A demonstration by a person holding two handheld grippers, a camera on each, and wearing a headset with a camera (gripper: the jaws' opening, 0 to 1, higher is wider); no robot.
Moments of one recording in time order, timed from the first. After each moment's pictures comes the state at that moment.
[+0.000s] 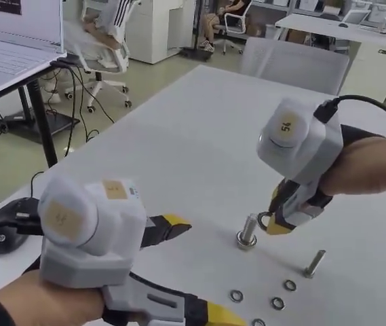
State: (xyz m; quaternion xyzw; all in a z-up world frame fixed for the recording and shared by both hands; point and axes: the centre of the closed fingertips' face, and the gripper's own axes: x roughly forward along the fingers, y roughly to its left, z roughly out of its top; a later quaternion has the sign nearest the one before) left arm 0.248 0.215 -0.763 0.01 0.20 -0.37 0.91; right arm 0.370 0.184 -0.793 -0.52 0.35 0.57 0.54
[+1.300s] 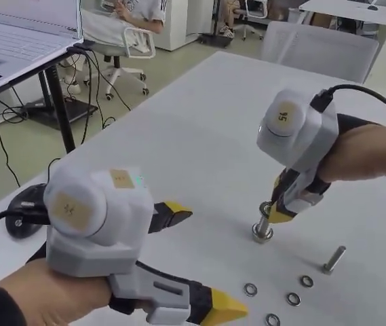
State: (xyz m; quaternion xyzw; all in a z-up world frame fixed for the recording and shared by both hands) left arm 0.254 0.232 -0.773 0.02 0.21 -0.33 0.92; right arm 0.383 0.201 -0.815 -0.52 0.36 0.58 0.51
